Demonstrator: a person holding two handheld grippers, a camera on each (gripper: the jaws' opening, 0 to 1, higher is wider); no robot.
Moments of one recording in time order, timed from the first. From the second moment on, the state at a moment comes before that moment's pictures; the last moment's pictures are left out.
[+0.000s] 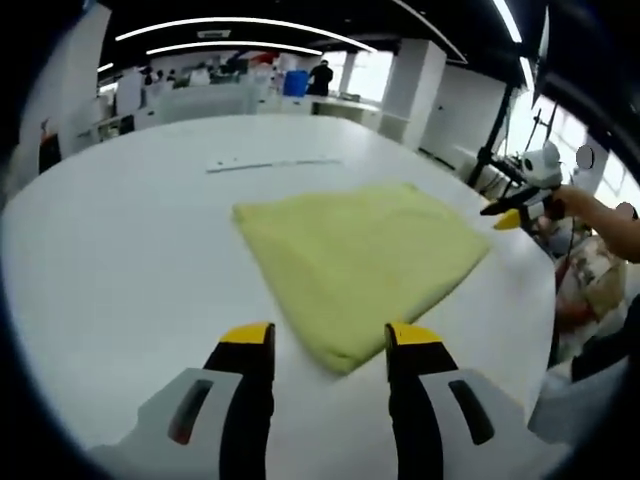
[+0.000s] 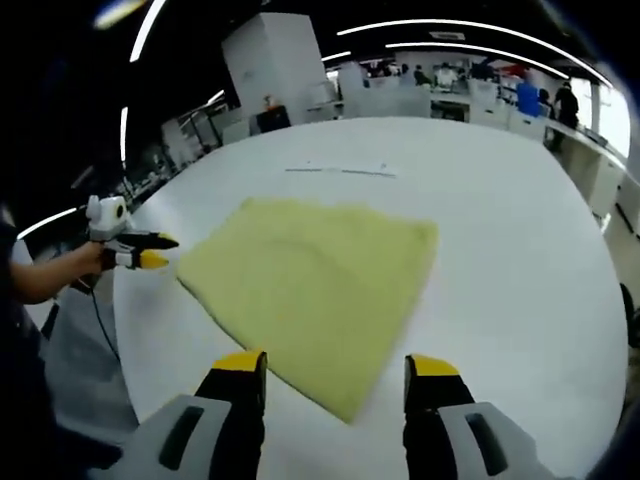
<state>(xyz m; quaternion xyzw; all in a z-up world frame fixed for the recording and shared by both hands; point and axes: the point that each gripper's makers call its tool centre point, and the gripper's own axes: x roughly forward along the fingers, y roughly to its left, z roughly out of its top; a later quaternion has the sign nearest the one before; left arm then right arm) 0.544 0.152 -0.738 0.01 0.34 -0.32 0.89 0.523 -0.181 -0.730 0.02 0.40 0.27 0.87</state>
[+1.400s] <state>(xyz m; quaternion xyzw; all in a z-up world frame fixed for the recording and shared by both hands) 0.531 0.158 -0.759 0.01 0.35 -0.33 0.88 0.503 -0.199 -0.760 0.05 0.40 0.23 0.89</state>
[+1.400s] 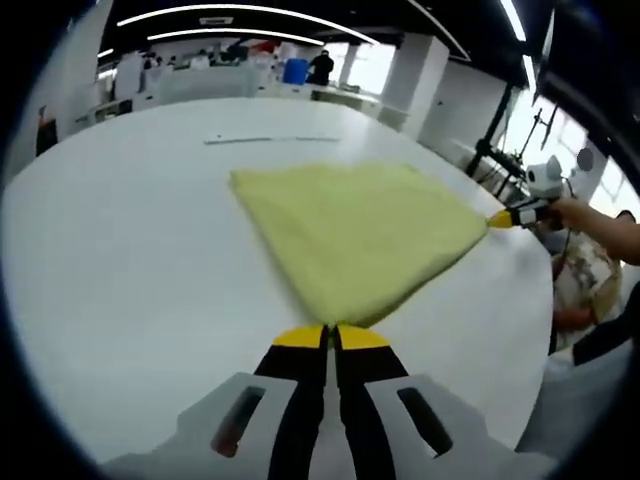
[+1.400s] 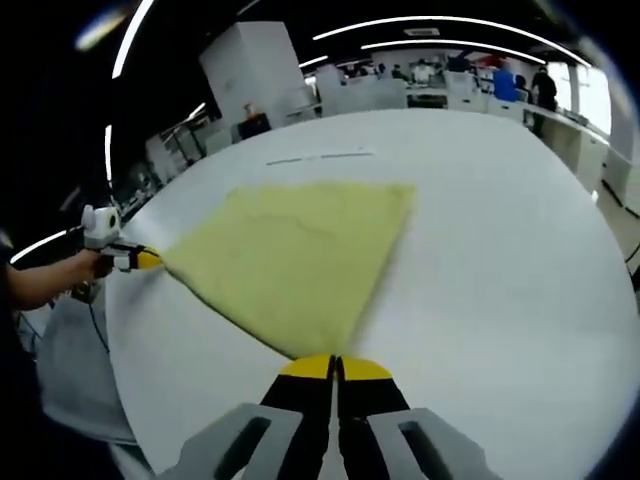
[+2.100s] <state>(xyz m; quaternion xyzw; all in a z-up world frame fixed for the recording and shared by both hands) 0.495 0.158 -0.761 0.05 0.36 -0.34 0.87 0.466 -0.199 -0.762 0.04 0.42 0.24 0.87</state>
